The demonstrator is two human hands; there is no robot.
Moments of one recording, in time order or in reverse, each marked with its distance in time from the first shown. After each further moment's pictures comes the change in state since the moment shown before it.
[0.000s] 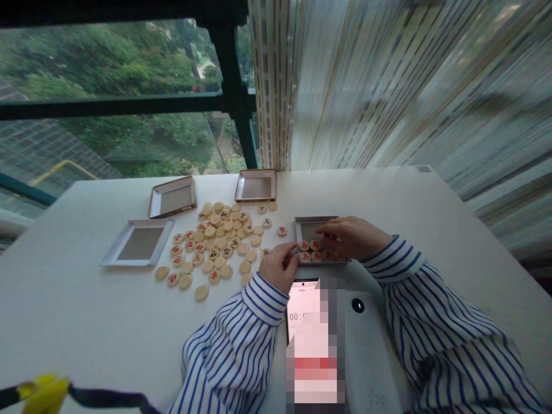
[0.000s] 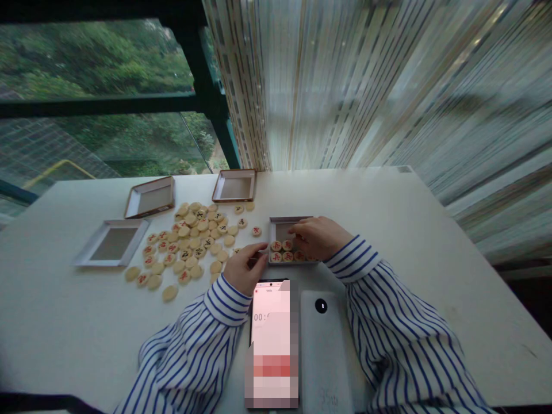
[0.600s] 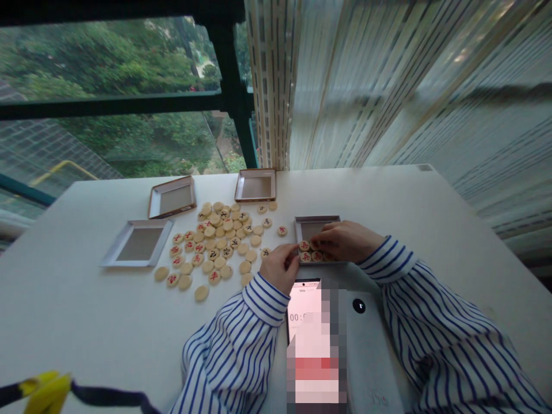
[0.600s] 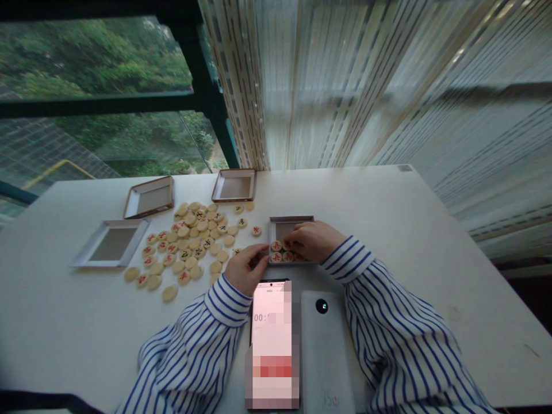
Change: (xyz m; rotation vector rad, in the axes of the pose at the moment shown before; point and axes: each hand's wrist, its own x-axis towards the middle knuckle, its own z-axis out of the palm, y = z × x) left_hand 0.001 0.000 0.000 0.008 -0.067 0.005; right_hand 0.006 -0.001 0.009 0.064 -0.108 -0.068
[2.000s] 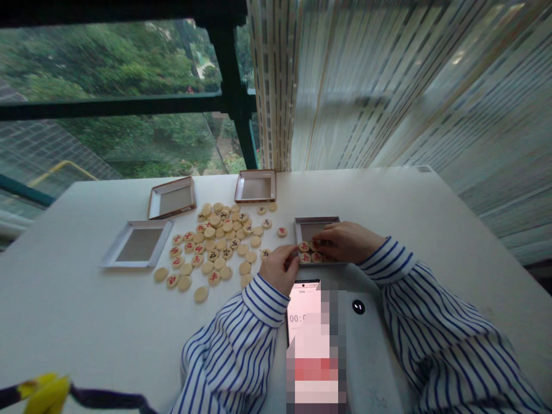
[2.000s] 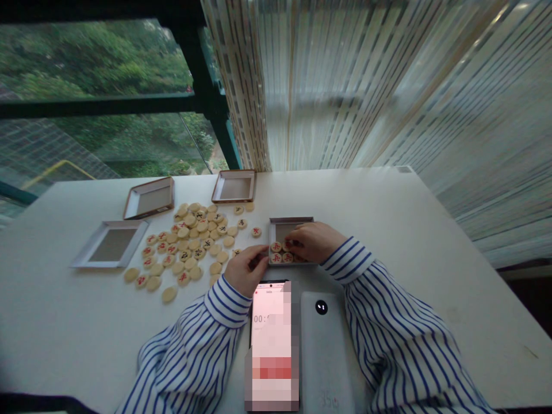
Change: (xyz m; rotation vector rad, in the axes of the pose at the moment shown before) left_hand 0.000 0.001 0.000 0.011 0.008 0.006; right_hand 0.000 -0.001 -0.002 -0.001 -0.003 0.019
